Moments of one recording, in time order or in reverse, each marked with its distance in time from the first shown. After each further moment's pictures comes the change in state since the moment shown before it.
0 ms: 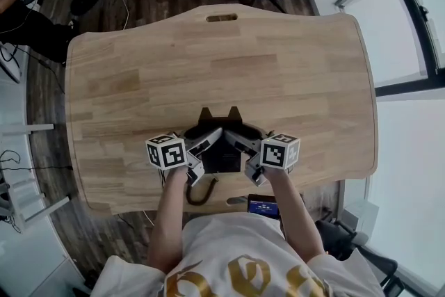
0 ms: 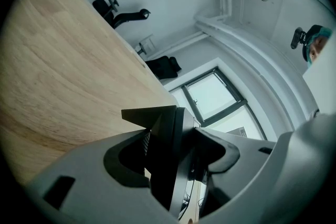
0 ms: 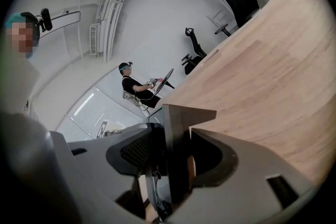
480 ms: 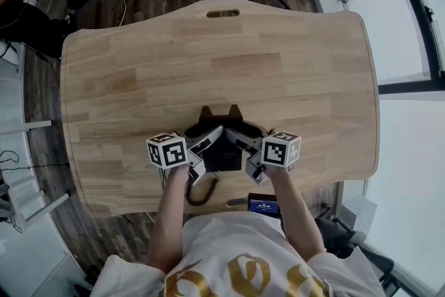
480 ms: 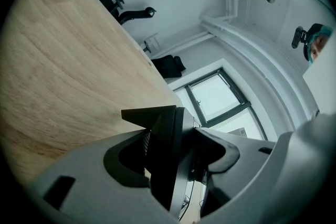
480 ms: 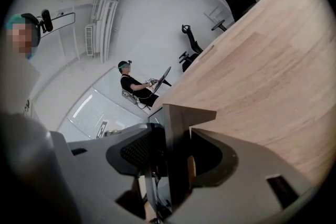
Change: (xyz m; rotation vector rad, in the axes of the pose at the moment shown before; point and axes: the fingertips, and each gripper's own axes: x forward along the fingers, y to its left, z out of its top) left arm 0.009 0.020 0.002 -0.040 0.003 0.019; right arm 0.012 -0.018 0.001 0.026 0.022 -0.006
